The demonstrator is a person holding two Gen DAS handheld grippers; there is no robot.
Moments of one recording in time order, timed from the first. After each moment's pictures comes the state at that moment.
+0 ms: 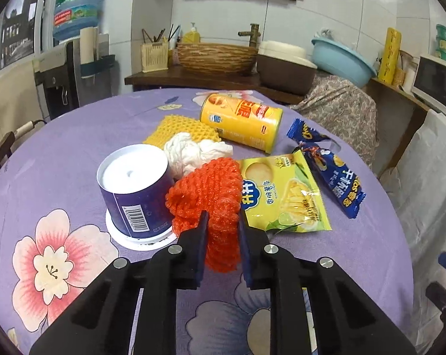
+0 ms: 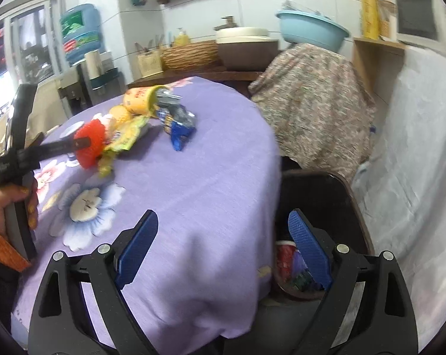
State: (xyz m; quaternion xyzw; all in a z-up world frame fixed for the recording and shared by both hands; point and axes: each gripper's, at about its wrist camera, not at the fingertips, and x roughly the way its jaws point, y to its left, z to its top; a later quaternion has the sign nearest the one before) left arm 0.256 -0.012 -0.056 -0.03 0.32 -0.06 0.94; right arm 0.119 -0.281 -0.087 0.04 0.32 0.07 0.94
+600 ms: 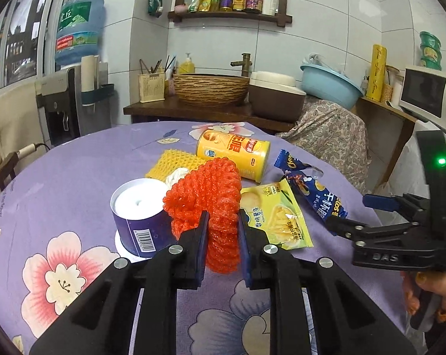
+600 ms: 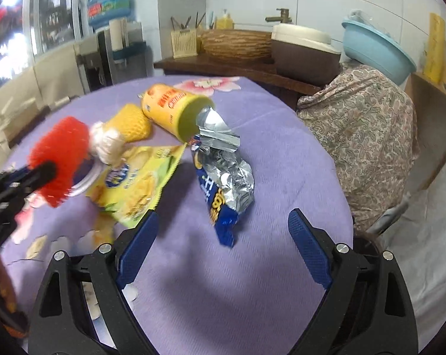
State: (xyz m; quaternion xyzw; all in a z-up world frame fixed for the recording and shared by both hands) left arm 0.249 -0.014 -0.037 -0.03 0.26 -0.06 0.96; right arm 0.260 -0.199 -0.073 -0.05 0.36 0.12 0.92
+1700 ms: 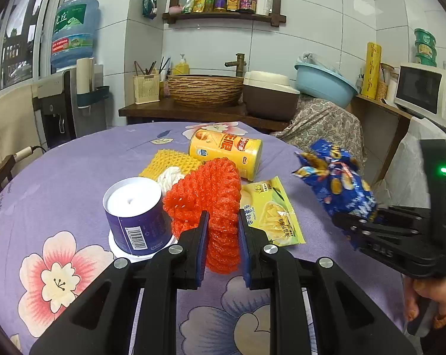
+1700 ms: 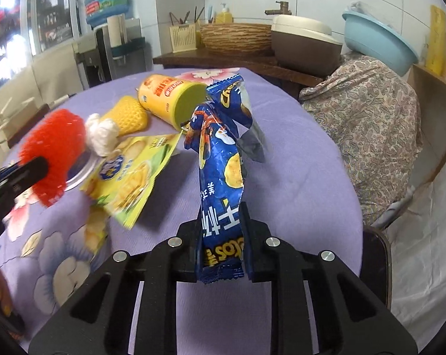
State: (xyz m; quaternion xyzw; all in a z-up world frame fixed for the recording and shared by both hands) left arm 0.244 -0.019 -0.040 -0.02 0.26 -0.07 0.96; right arm 0.253 -0.206 -0.085 -0.03 0.36 0.13 0.92
